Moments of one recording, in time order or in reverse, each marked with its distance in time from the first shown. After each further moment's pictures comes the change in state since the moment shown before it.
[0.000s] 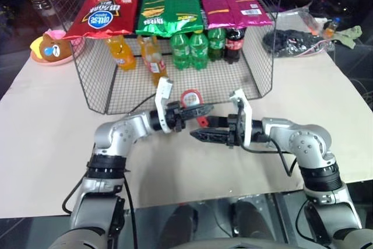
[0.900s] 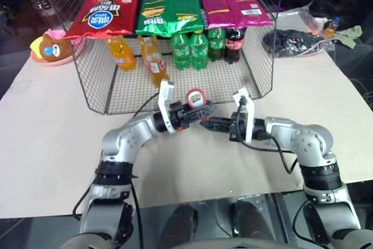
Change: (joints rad) left arm 0.075 -0.067 0.028 -0.047 0.067 -0.123 0.084; right arm 0.023 -0.011 -0.075 0.032 -0.051 -0.003 -0.051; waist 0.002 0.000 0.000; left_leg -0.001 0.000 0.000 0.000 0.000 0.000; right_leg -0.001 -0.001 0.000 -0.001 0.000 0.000
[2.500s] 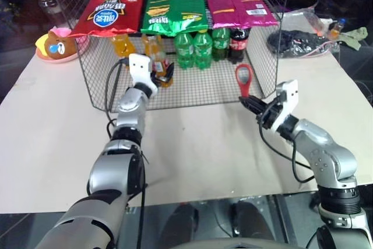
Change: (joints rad) left arm -0.466 -0.034 0.140 1.044 0.641 -1.156 0.513; right arm 0.196 -0.021 -0.100 -0.110 -0.240 -0.457 -0.111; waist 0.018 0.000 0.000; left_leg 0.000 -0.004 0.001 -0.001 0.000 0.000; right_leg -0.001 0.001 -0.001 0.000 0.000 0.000
